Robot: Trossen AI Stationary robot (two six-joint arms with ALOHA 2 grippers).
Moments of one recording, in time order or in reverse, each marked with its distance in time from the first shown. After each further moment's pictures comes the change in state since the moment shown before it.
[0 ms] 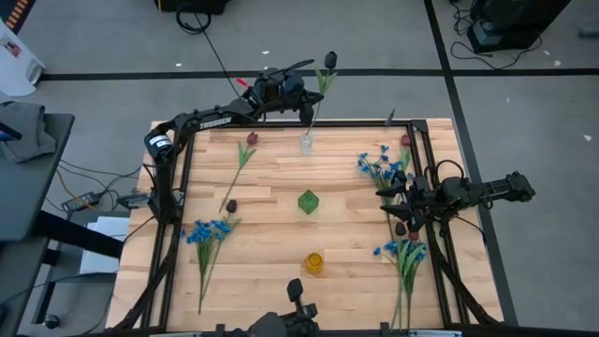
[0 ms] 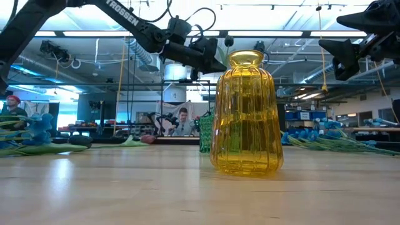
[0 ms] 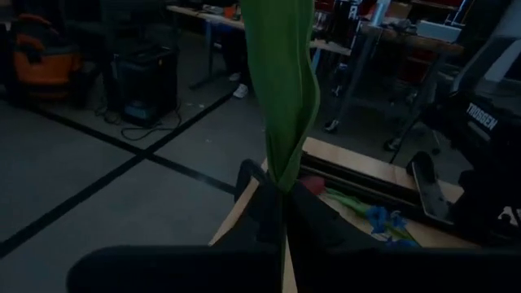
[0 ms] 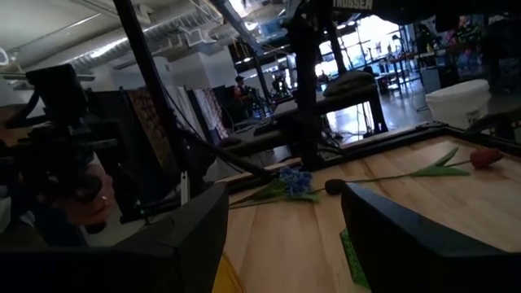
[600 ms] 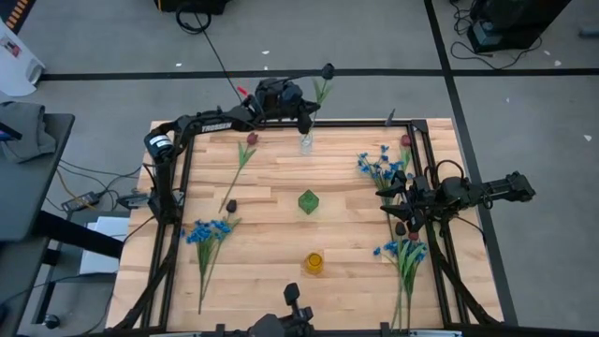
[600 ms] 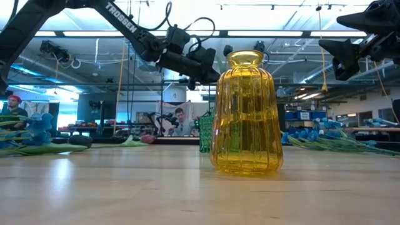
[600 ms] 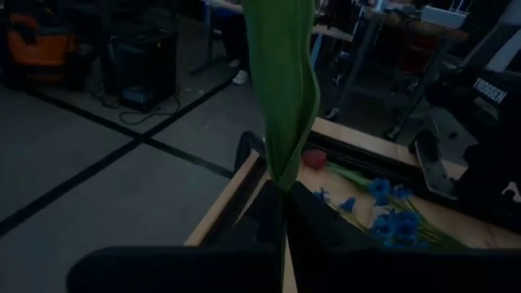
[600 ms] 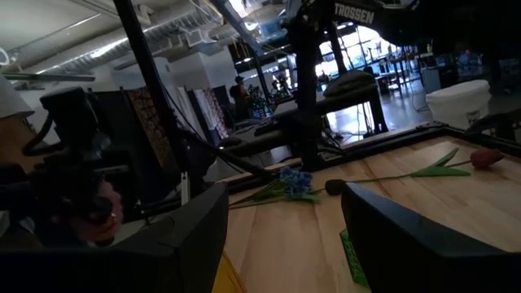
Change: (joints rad) left arm -0.001 0.000 -0.128 0.089 0.003 -0.007; right arm 0.000 0.000 0.000 0.001 0.000 0.000
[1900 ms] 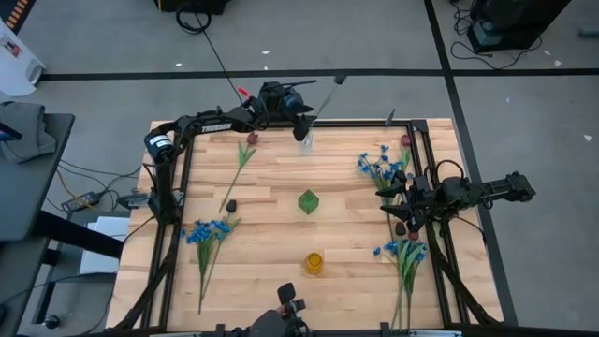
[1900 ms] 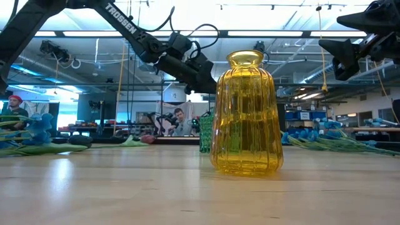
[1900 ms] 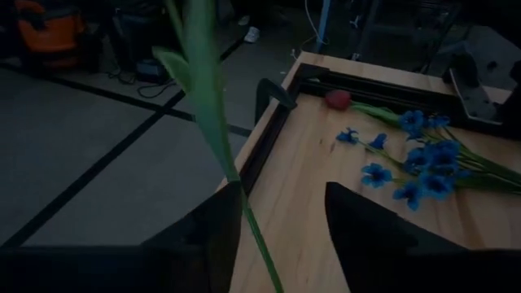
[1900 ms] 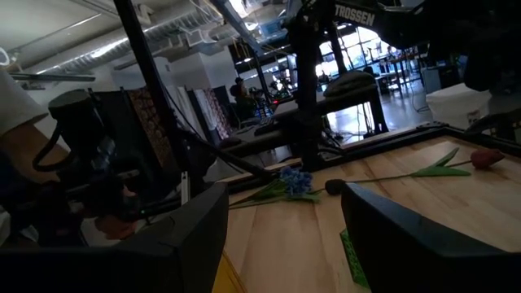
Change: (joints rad) left arm 0.002 0.000 -0.013 -0.143 -0.039 0.185; right arm 0.000 0.000 0.000 0.000 0.000 0.000
